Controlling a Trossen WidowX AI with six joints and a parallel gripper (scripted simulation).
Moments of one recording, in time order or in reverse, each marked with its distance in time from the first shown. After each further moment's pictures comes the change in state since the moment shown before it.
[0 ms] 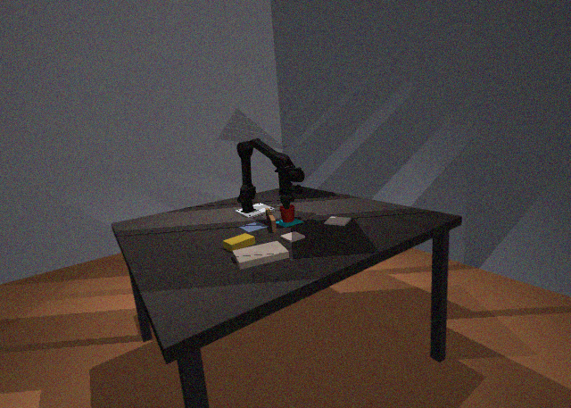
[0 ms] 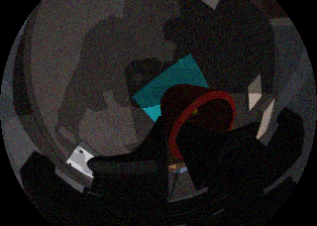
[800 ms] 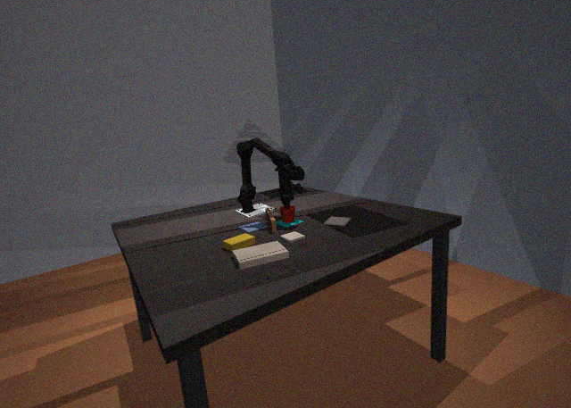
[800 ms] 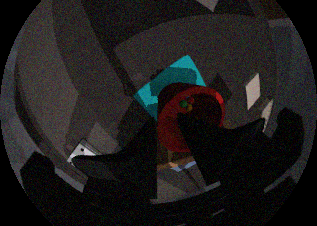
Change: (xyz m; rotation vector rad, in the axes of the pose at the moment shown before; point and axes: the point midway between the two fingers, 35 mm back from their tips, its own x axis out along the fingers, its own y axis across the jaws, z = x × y) arm -0.007 0.000 0.000 -0.002 0.000 0.001
